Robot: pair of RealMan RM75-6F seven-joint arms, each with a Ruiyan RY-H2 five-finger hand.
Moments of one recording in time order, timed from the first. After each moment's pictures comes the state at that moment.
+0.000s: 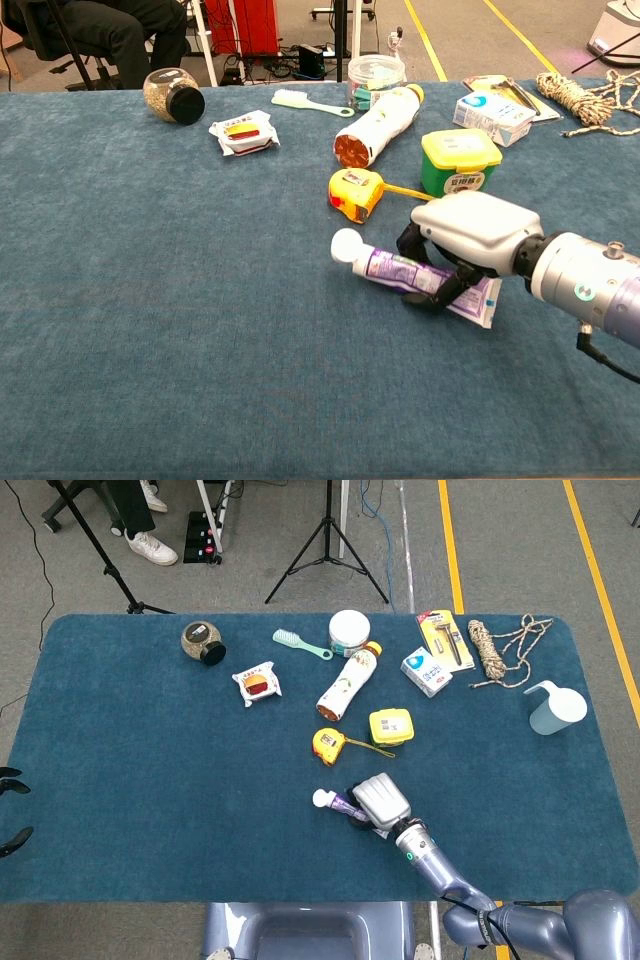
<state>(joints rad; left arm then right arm) -0.08 -0.71 0.01 -1.87 1.54 1.43 -0.13 0.66 -1.75 0.07 -1.28 -1.36 0.99 -0.31</state>
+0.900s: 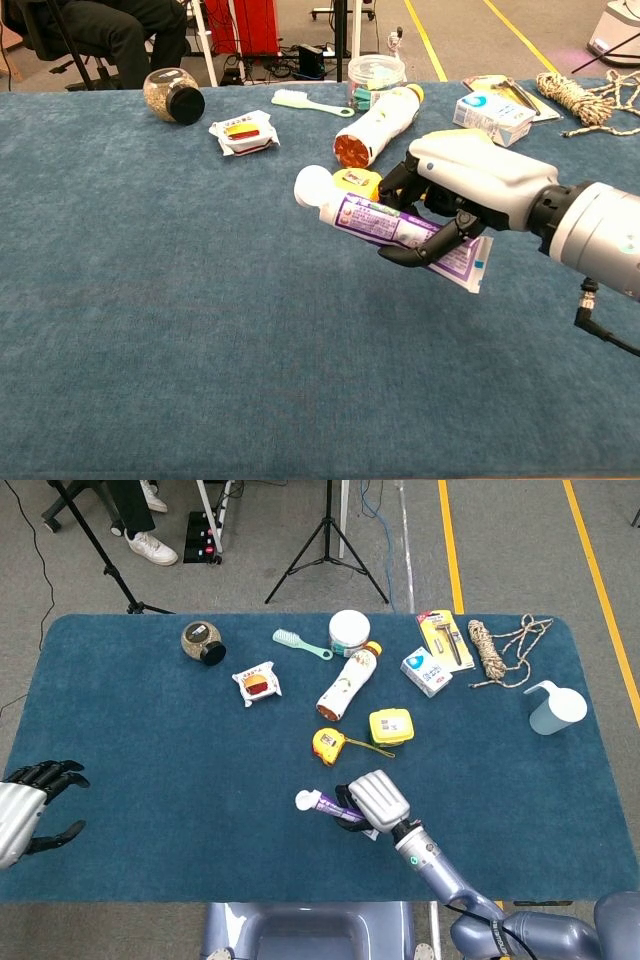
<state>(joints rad) -0.19 -0.73 -0.02 -1.98 1.64 1.34 0.02 0.64 -1.64 0.11 -1.52 -1.43 1.07 -0.16</state>
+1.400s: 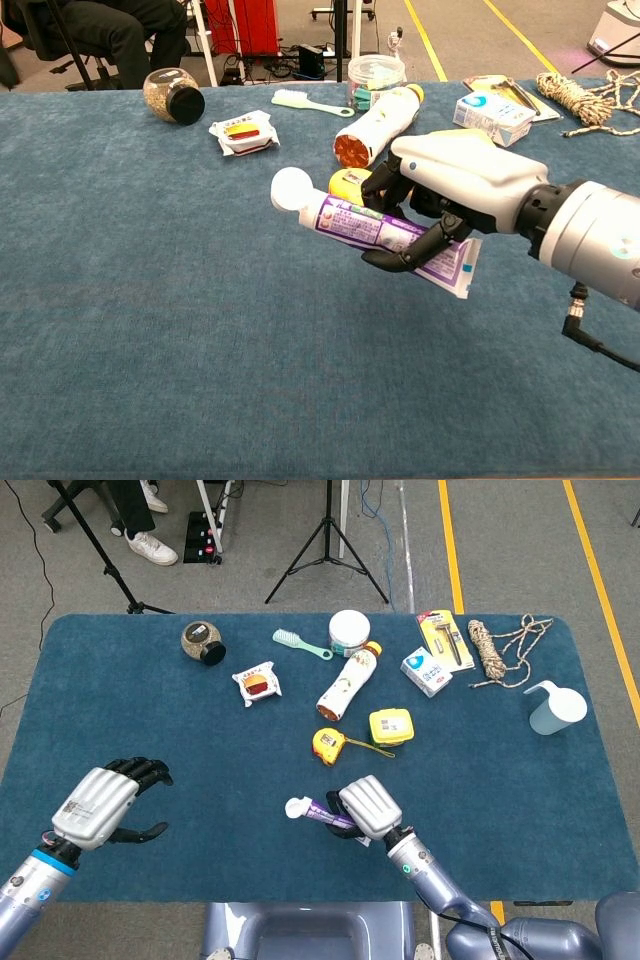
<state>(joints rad) -0.39 -0.79 -0.10 -2.20 1.44 1.07 0.23 0.64 -1.64 0.12 -1.62 -1.39 1.07 -0.28</state>
